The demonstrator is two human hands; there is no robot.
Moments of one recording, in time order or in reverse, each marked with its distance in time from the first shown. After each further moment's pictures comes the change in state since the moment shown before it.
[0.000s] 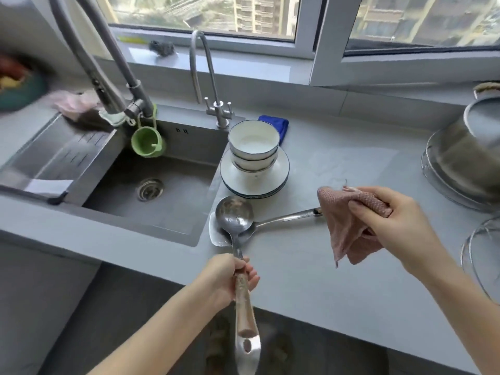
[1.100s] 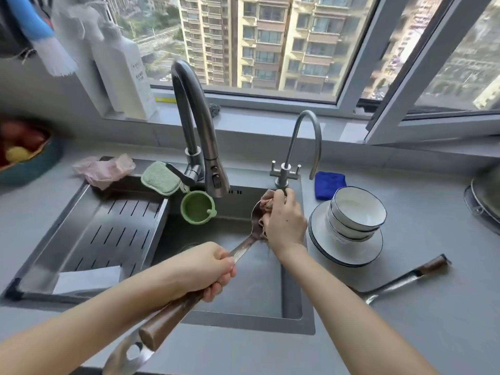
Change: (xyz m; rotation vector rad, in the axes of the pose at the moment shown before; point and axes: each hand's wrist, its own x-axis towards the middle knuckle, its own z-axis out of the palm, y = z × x) left_hand -0.020 0.304 -0.210 1.082 -0.308 0.340; right_hand 0.164 -0.106 0.407 -0.892 0.324 -0.085
